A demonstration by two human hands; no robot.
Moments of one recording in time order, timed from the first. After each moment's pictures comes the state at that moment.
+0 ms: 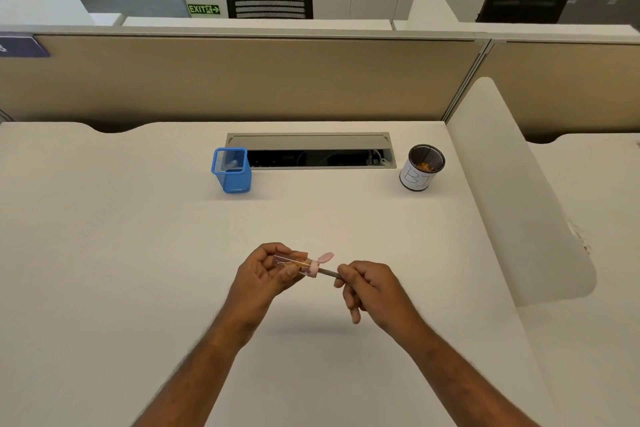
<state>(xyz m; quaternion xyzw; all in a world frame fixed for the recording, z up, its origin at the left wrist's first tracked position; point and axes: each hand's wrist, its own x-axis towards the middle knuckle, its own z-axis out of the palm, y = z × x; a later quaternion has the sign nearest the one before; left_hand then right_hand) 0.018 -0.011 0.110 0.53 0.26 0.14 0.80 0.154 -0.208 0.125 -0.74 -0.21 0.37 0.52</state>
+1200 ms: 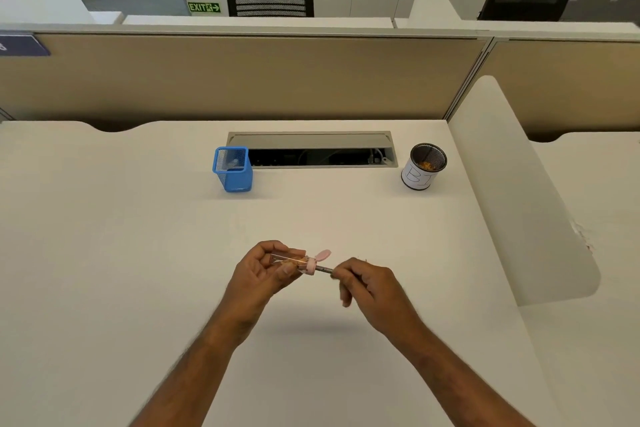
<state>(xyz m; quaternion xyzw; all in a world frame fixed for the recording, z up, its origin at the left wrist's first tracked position) 0.017 -0.007 0.118 0.51 0.25 0.13 0.81 0.151 -0.208 0.115 -0.79 -0.32 0.26 0.46</state>
